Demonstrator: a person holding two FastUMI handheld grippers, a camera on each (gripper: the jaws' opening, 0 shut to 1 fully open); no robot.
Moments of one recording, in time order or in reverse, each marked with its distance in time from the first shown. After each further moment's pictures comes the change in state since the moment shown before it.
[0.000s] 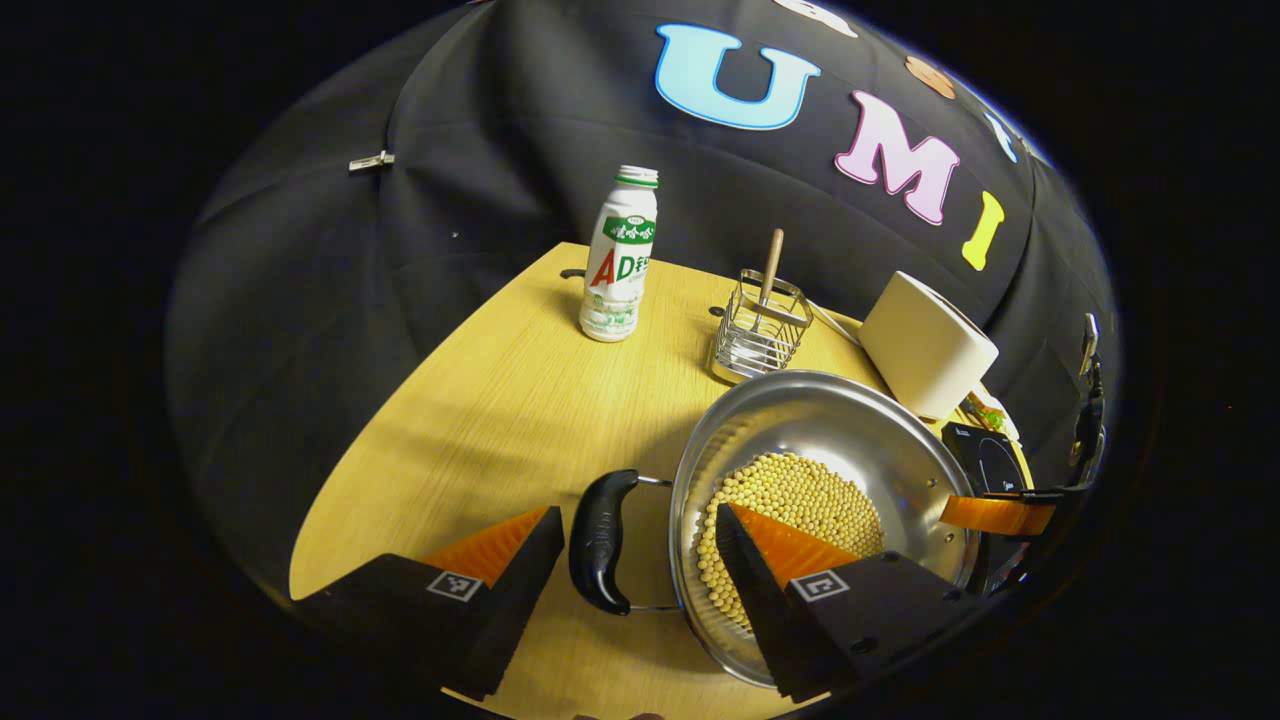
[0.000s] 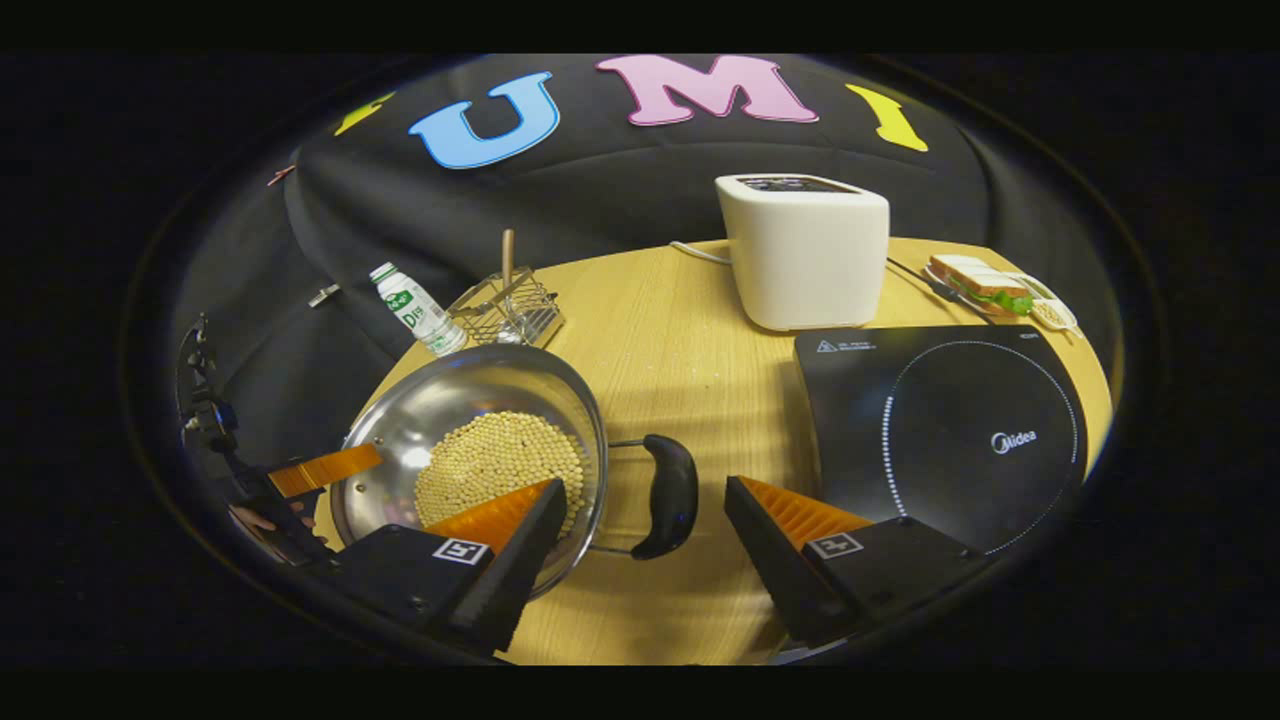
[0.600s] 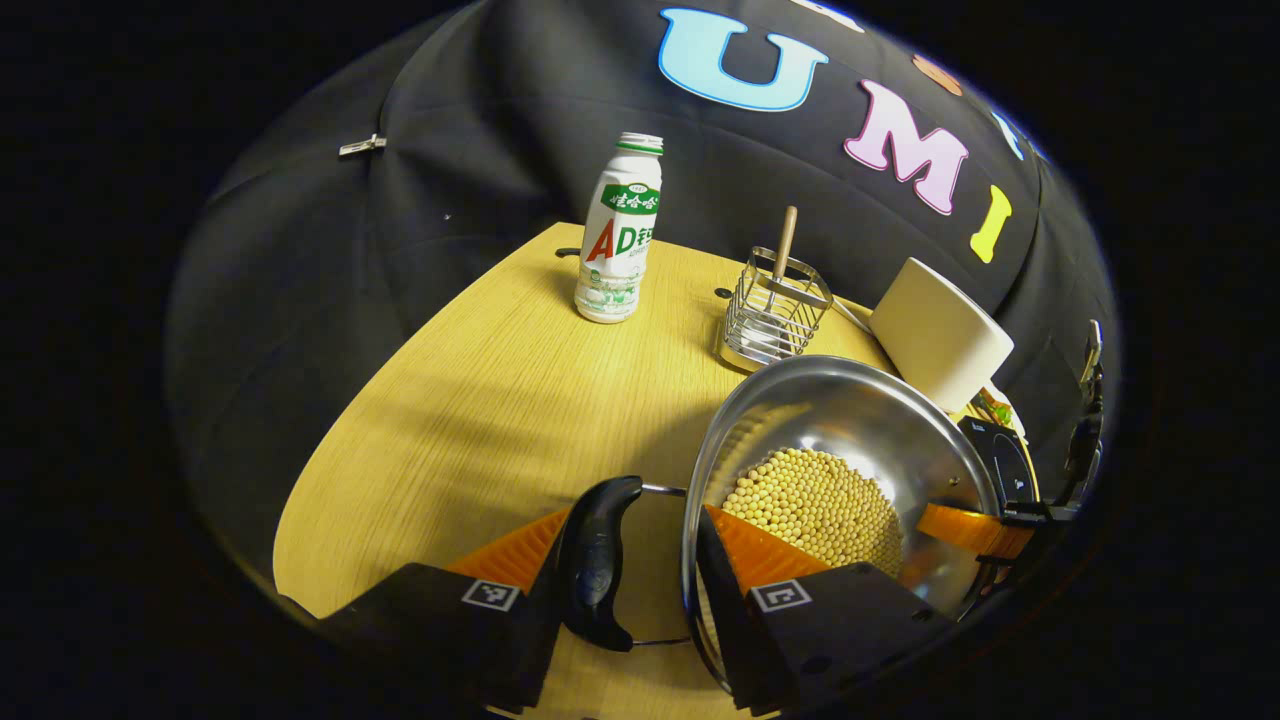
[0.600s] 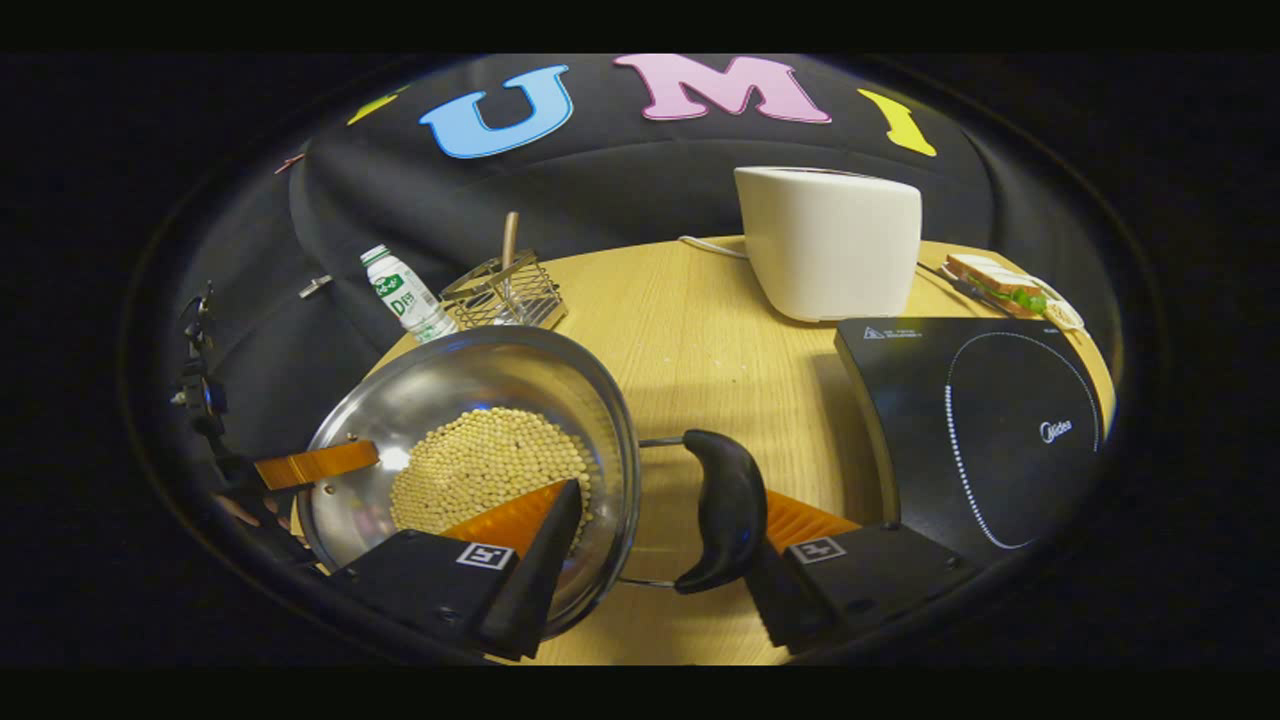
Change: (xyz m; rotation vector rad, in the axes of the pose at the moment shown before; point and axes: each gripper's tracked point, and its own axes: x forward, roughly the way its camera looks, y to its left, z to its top) left arm 0.026 0.008 -0.006 0.012 0.044 0.010; right arm 0.030 0.002 -0.010 -0.041 -0.044 -0.061
